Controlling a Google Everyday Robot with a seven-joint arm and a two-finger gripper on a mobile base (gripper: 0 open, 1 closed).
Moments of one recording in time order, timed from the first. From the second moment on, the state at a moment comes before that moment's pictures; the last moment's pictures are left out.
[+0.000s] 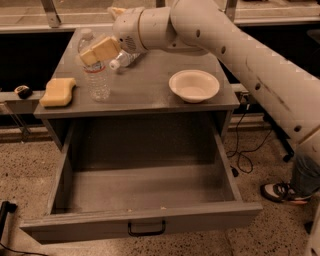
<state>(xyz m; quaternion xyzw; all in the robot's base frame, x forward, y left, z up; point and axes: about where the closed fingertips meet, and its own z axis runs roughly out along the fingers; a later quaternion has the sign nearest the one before) 0.675 0.156 1.011 -0.52 0.57 0.27 0.58</state>
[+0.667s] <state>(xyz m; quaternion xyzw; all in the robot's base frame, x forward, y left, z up) 0.699 0.208 0.987 -0.50 0.58 0.34 0.54</state>
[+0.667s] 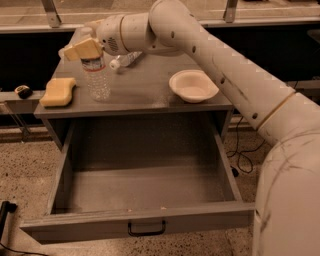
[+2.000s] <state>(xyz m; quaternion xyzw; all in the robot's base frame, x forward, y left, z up) 0.631 0.185 0.990 -0.48 0.49 0.38 0.62</state>
